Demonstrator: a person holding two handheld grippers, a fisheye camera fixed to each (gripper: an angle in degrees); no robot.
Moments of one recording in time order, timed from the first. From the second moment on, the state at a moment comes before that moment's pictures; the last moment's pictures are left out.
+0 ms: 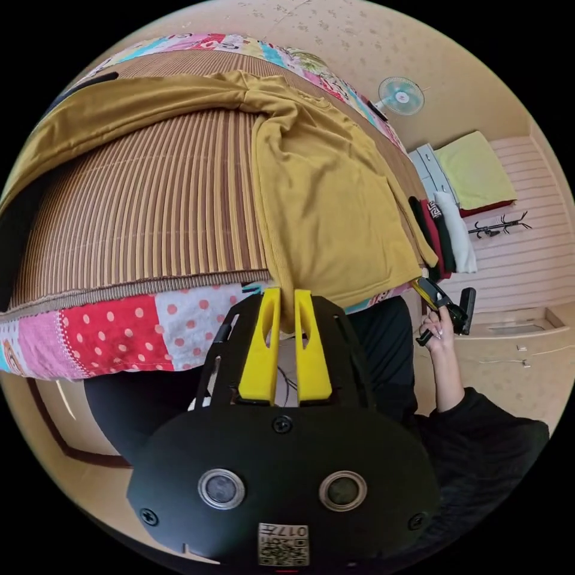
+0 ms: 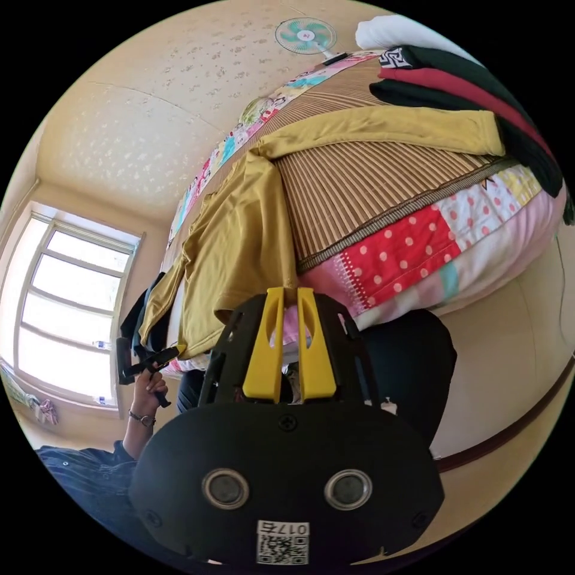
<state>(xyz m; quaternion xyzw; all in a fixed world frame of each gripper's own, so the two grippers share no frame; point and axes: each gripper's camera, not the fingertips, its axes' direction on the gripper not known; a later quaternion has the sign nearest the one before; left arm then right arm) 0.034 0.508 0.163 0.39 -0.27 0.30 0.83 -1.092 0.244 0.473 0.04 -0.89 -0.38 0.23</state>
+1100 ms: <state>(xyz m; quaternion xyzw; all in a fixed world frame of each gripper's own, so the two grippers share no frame) -0.176 0.695 -0.033 0.74 0.01 0.09 0.66 -1.116 0.284 0.548 0.09 -0.86 -0.43 0.27</state>
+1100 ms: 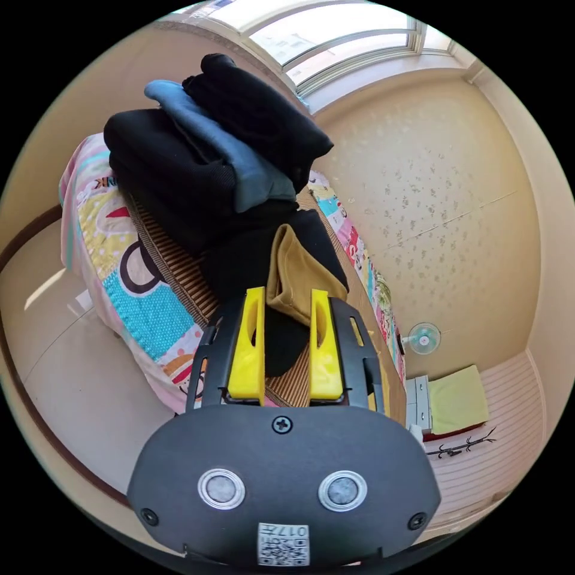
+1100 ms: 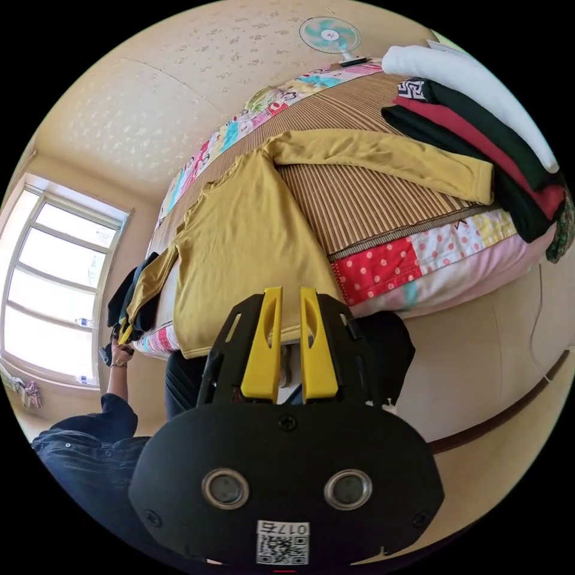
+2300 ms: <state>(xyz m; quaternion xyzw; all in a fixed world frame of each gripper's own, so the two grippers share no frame) -0.045 0.742 0.106 0.71 -0.13 0.31 0.62 -0.856 0.326 0.169 0.30 -0.87 -0.31 -0.23</state>
